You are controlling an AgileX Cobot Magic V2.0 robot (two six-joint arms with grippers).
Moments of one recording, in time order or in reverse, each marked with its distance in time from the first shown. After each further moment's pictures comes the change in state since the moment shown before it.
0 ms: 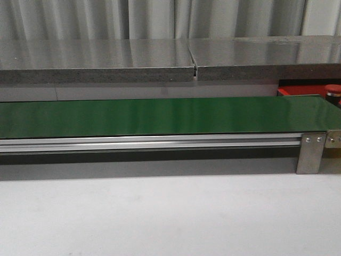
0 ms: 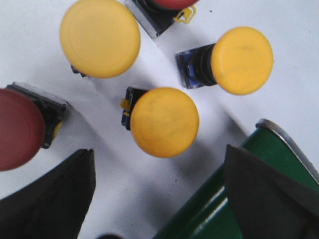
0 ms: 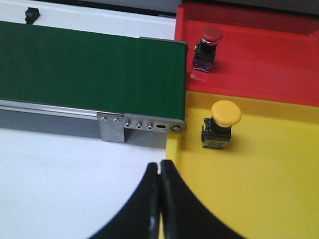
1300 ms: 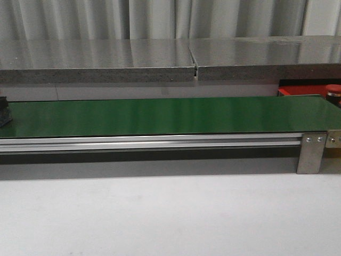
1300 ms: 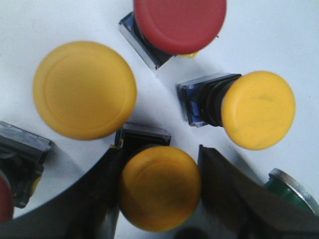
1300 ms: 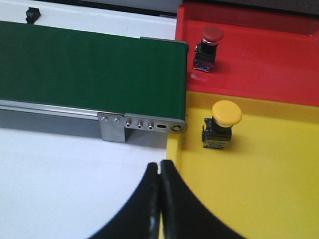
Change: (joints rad) left arm 0.000 0.124 -0.118 -0.015 -0.004 -0.002; right arm 0.000 0.000 0.000 0.000 0.000 0.000
